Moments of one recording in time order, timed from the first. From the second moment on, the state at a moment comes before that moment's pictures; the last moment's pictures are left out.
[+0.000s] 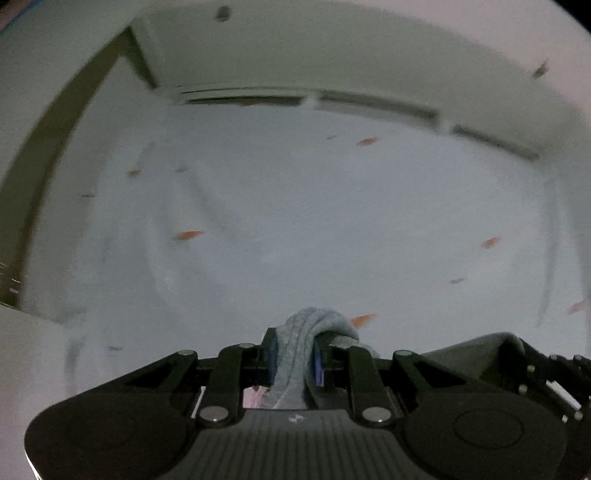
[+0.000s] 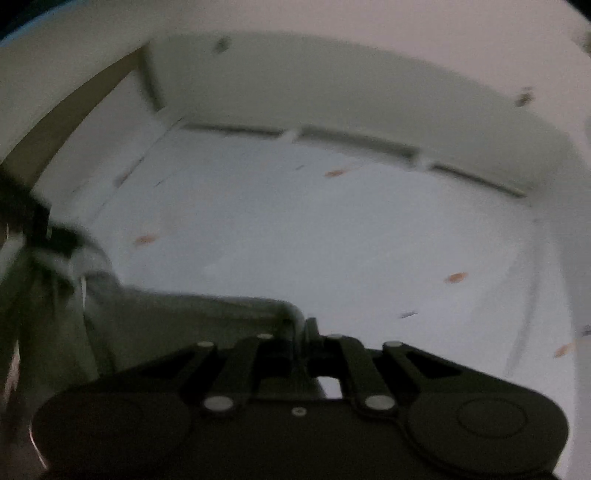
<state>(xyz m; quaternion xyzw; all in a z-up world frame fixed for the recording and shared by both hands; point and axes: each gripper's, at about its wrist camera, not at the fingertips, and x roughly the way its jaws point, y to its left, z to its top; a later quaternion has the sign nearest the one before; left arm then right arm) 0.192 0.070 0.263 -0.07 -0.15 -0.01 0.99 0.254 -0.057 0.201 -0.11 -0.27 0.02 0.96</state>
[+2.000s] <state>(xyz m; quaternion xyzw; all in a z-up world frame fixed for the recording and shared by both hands) 0.237 -0.036 0.042 -0.13 0.28 -0.23 0.92 0.154 -0.048 -0.073 -0.30 0.12 0.14 0.94</state>
